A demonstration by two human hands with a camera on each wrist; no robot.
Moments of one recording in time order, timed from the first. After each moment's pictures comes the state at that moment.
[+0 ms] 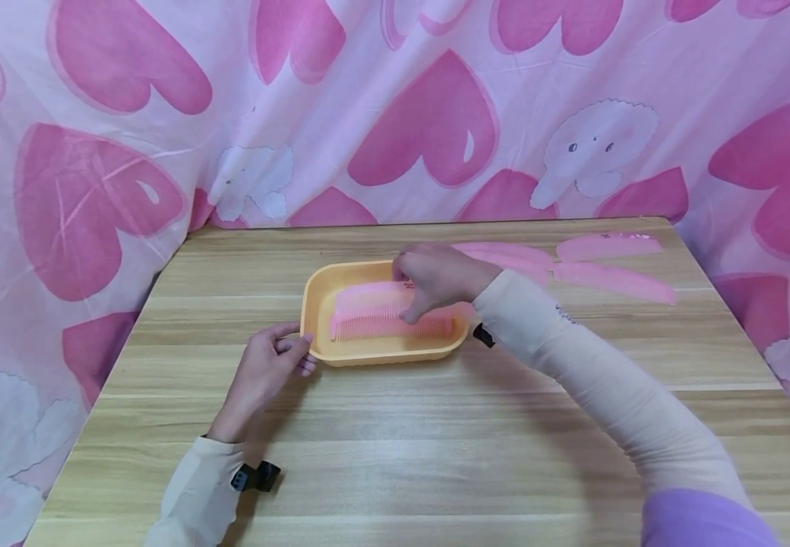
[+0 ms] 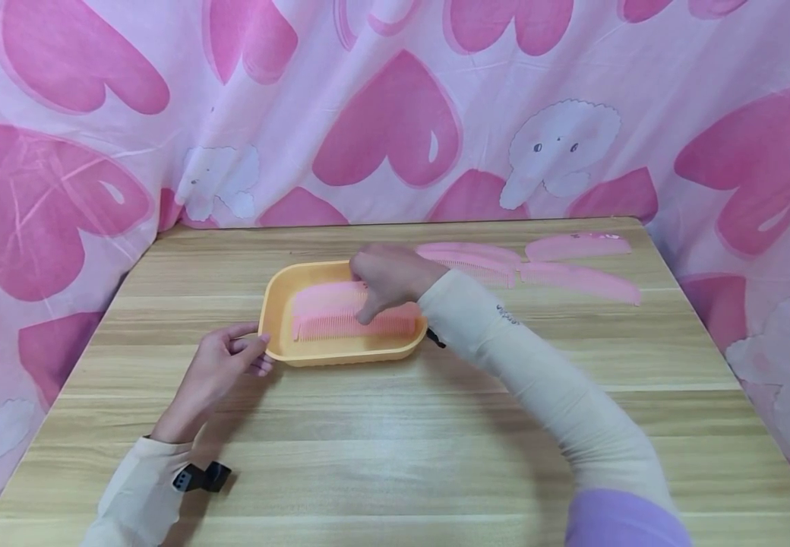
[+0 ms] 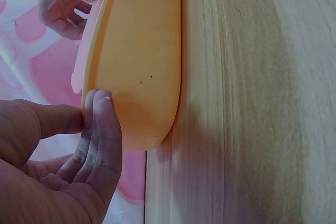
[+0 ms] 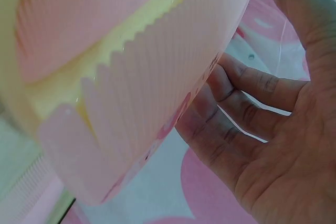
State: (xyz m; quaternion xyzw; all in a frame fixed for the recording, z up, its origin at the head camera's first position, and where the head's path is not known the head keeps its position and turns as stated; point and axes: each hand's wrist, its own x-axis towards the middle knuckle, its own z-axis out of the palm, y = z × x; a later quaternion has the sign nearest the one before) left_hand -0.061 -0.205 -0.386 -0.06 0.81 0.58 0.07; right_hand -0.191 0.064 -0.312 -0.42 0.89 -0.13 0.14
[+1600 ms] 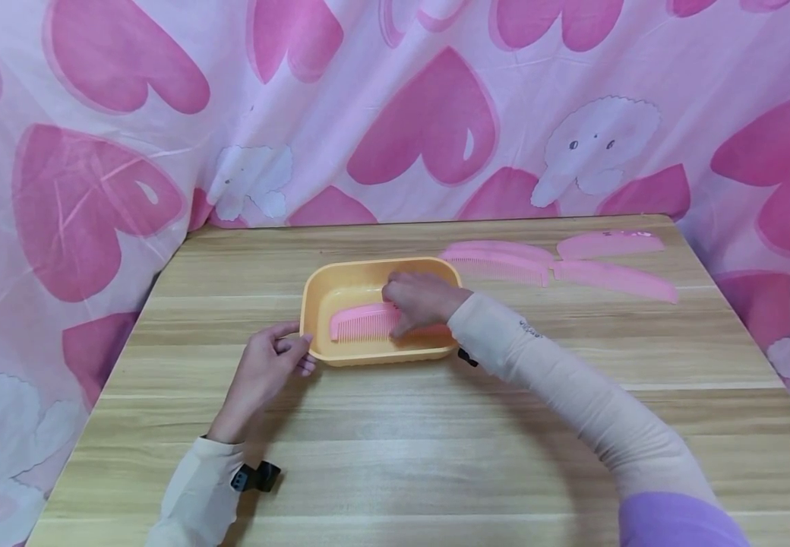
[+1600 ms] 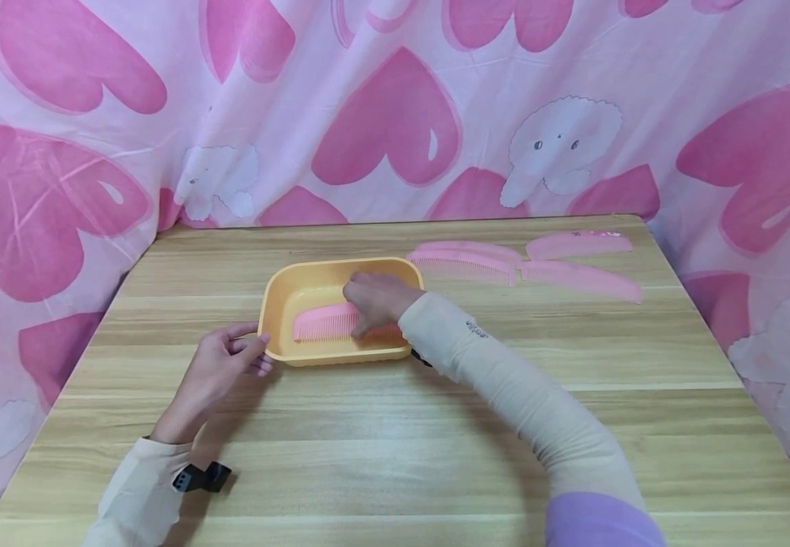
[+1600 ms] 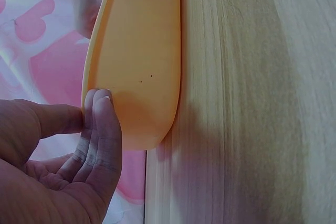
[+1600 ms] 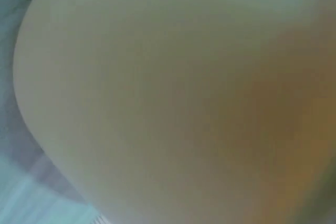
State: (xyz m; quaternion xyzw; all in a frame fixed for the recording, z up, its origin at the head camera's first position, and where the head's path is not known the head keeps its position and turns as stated) left_hand -0.062 -0.205 -0.387 -0.07 0.82 0.56 0.07; right_hand -0.189 0.044 -0.363 -0.38 0.90 -0.08 0.18
